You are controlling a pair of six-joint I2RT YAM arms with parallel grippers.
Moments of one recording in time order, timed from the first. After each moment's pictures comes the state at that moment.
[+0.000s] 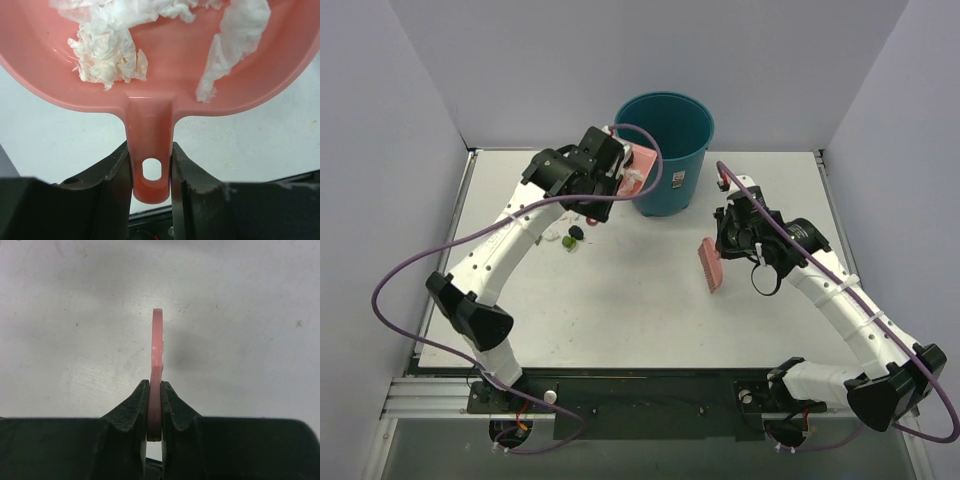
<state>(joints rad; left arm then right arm) -0.67 1.69 1.96 -1.29 -0.26 -0.20 0.55 1.20 1.25 -0.86 0.18 0.26</state>
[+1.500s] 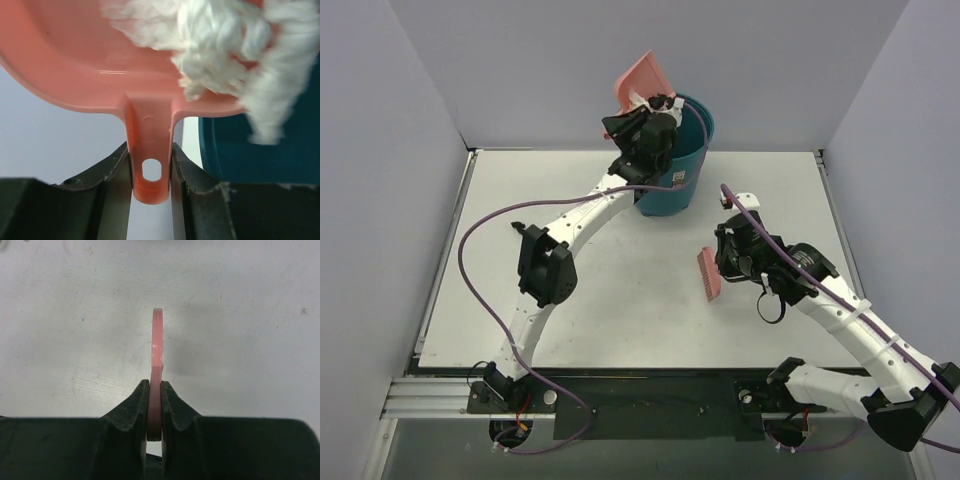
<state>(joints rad) -0.69 2.30 2.33 -0.21 -1.10 0.86 0.68 1.07 1.11 -0.84 0.30 0.37</state>
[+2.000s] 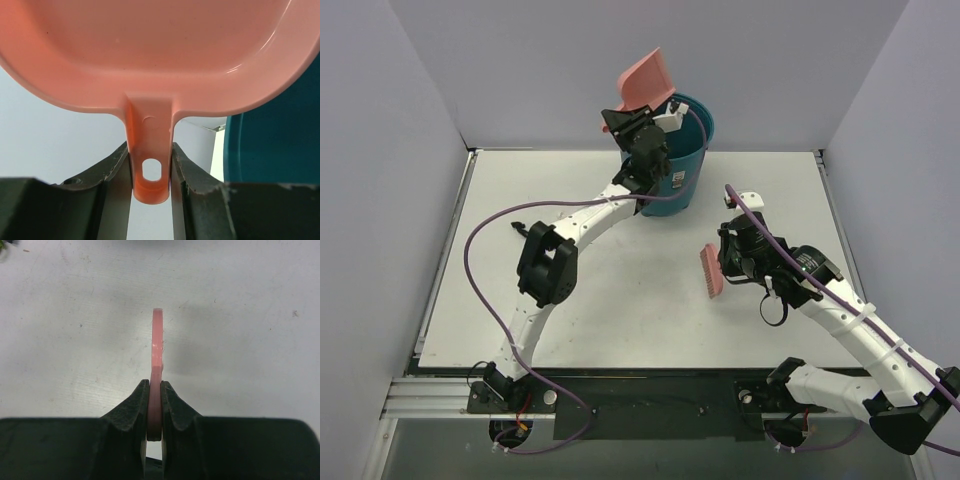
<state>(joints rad) -0.69 2.29 2.10 0.44 -1.11 1.34 0.69 1.04 1.11 -0.84 0.34 0.38</state>
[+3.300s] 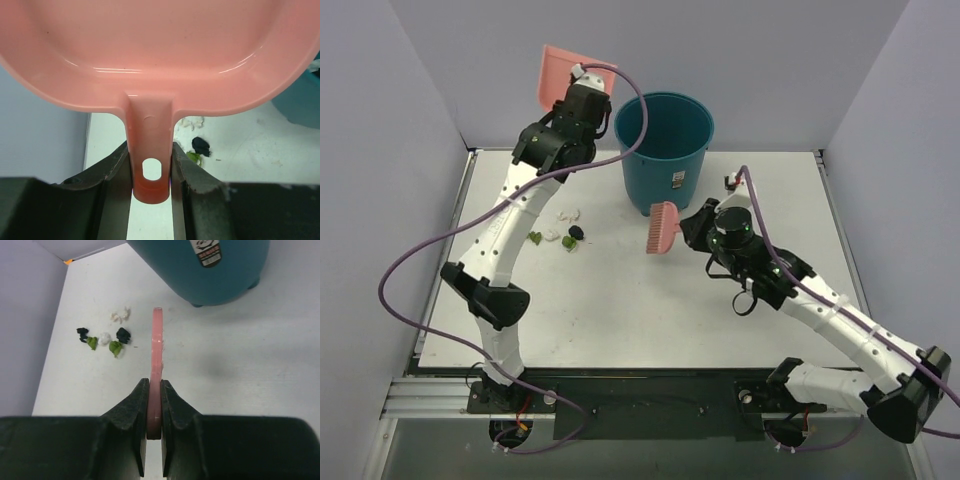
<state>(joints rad) -0.58 1.93 2.41 -1.10 -0.72 -0.04 0.74 1.07 1.01 -0.33 0.37 0.67</state>
